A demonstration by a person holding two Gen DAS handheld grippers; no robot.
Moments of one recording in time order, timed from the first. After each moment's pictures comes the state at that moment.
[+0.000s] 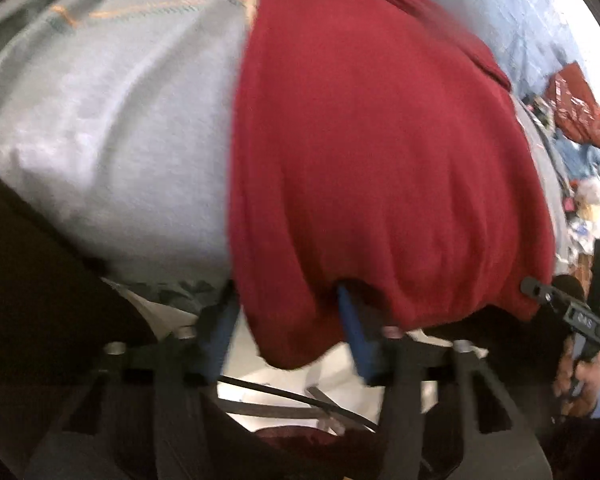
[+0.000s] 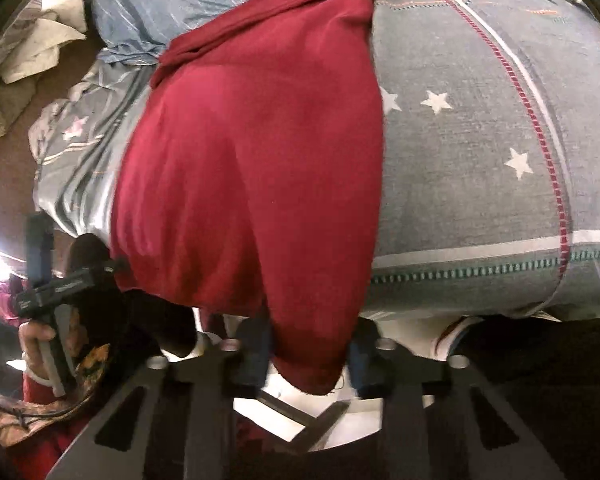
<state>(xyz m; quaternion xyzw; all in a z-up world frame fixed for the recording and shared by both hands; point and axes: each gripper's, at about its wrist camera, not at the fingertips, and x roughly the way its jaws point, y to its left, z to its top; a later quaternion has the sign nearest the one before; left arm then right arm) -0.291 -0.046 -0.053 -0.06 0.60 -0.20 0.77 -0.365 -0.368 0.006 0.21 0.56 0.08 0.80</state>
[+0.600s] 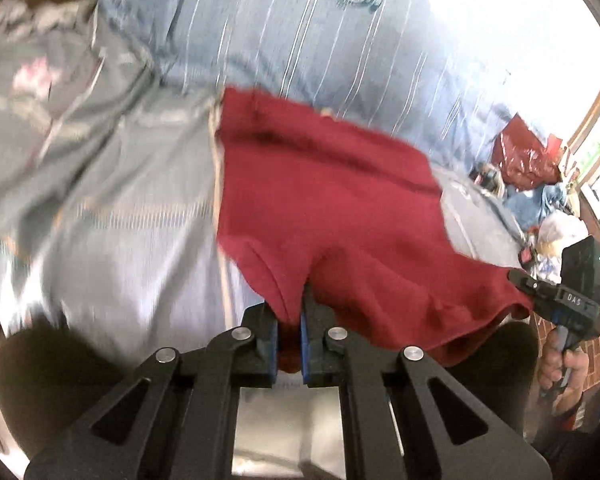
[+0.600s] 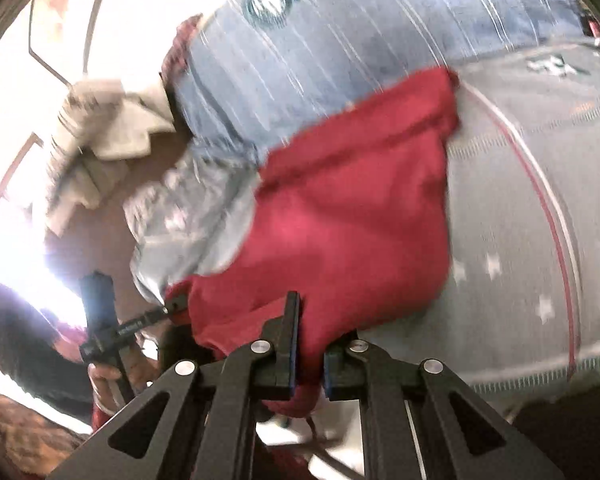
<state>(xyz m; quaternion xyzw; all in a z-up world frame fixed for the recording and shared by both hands) -0.271 -0.027 0.068 -0.07 0.43 -0.23 0.87 -0.344 -0.393 0.093 0.32 0.38 0.17 0.85</state>
